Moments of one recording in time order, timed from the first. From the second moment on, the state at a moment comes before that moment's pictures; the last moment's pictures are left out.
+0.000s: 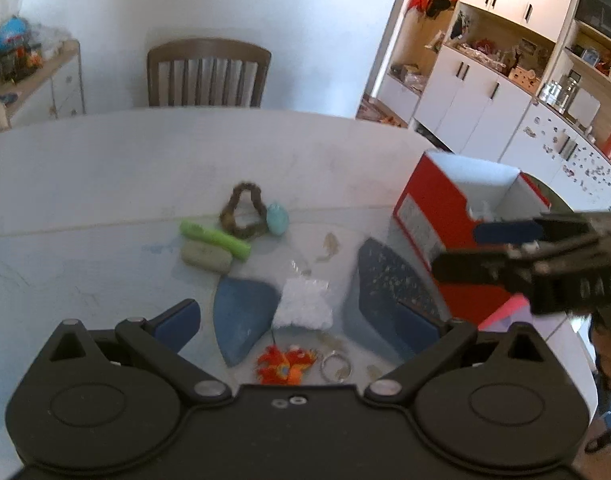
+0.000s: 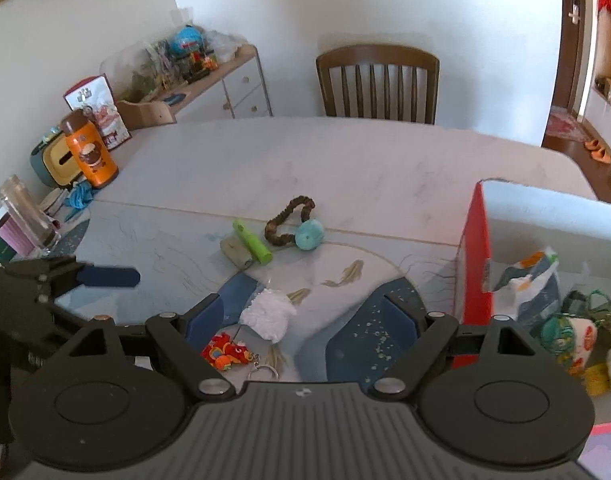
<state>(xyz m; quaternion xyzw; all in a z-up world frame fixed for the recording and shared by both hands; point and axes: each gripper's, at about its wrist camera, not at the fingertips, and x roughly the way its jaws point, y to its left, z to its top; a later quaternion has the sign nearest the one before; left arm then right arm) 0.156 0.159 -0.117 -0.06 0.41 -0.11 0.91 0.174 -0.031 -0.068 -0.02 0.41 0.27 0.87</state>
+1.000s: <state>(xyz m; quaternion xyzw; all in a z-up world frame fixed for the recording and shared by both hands) 0.160 0.155 -0.195 0.00 0.43 -0.15 0.89 0.226 0.052 -0.153 -0.07 0.49 0.27 0.82</state>
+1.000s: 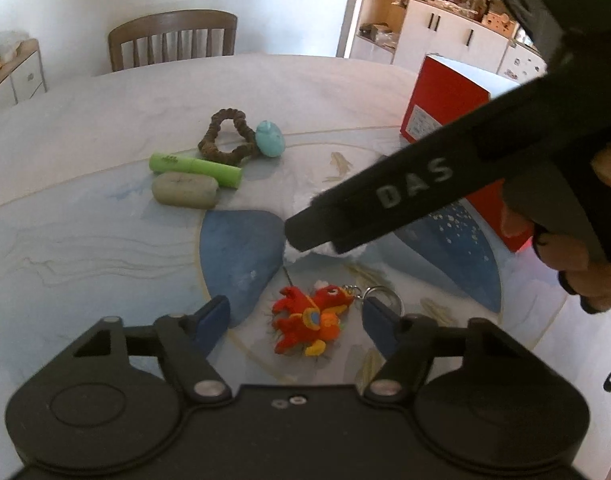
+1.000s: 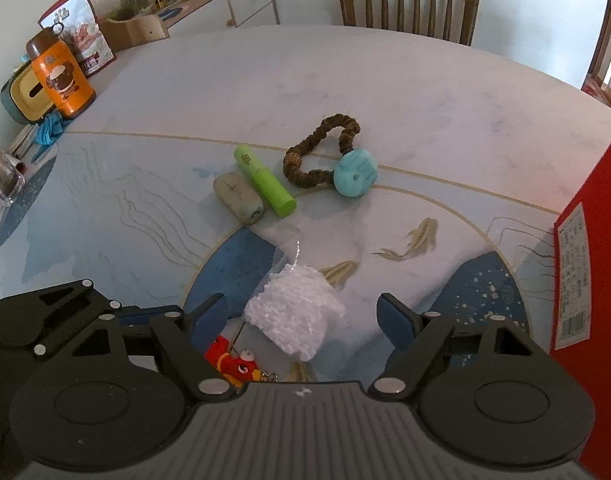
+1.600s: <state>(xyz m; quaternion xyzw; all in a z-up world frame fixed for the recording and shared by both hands) 0.160 0.149 -0.196 0.04 0.42 -0.16 0.89 0.226 0.066 -0.167 -0.09 0.50 0.28 0.81</state>
